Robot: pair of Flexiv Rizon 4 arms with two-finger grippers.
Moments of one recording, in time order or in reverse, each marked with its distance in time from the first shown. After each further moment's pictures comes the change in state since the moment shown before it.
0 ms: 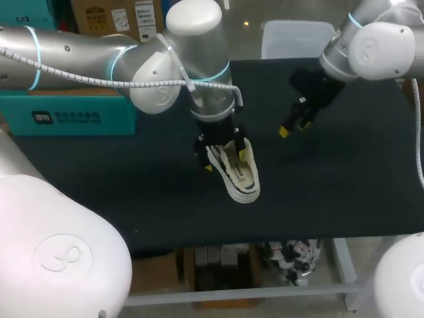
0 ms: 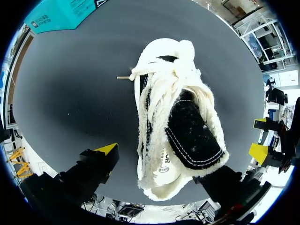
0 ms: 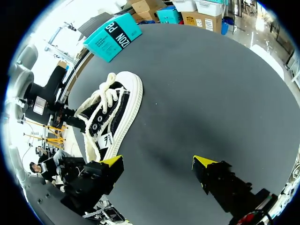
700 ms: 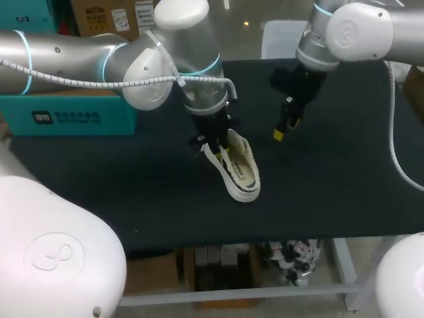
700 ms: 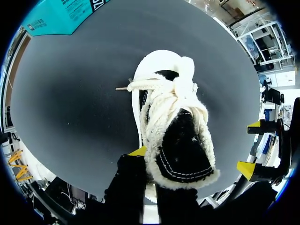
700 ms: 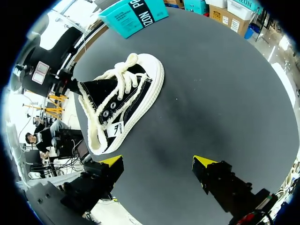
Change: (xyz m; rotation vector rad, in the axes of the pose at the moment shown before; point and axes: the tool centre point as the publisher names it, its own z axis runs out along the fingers) left arm -0.001 -0.014 -0.011 -0.006 0.039 0.029; right arm 0.023 0.005 -0.001 0.179 -0.006 -0.187
